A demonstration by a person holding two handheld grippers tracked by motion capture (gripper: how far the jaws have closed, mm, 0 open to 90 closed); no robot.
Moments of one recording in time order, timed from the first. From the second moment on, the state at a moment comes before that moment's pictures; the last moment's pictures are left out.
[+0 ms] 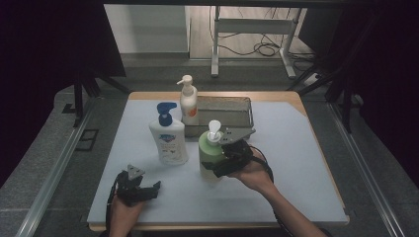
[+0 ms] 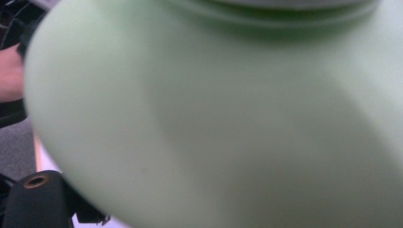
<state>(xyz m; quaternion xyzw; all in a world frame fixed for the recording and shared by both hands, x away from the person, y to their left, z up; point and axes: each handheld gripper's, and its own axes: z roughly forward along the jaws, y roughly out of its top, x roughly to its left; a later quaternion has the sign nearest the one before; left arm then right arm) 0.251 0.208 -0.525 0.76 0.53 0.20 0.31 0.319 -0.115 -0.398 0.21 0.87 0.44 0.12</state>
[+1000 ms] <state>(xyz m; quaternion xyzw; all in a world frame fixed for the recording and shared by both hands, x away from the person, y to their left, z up) 0.251 0.209 -0.525 0.76 0.53 0.20 0.31 0.368 -0.114 -0.363 0.27 0.83 0.45 0.17</state>
